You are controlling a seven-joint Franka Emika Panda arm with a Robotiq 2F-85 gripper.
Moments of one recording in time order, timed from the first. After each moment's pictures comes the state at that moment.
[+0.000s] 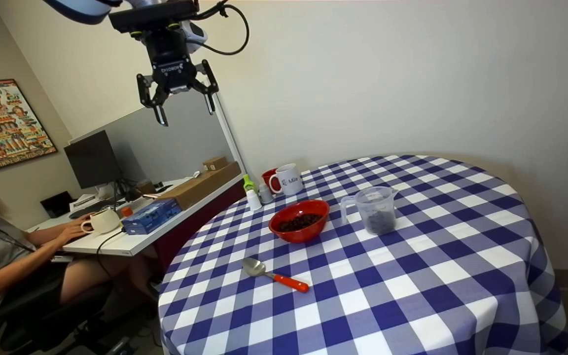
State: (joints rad) arm 0.09 0.01 0.07 -1.94 -0.12 1.69 -0.56
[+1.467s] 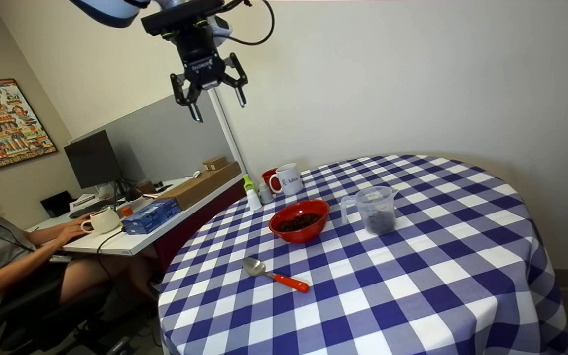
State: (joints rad) arm 0.04 0.10 0.04 -1.88 -0.19 1.76 -0.50
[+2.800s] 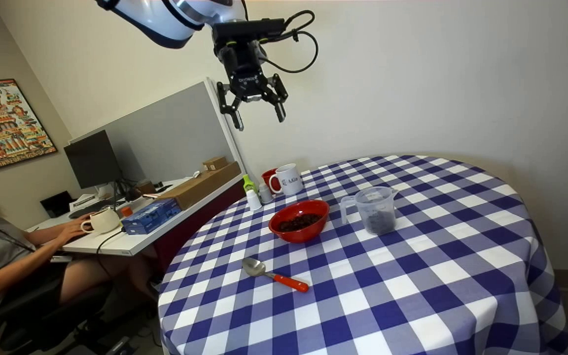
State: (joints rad) arm -0.01 0.36 0.03 -1.64 -0.28 1.69 -0.88
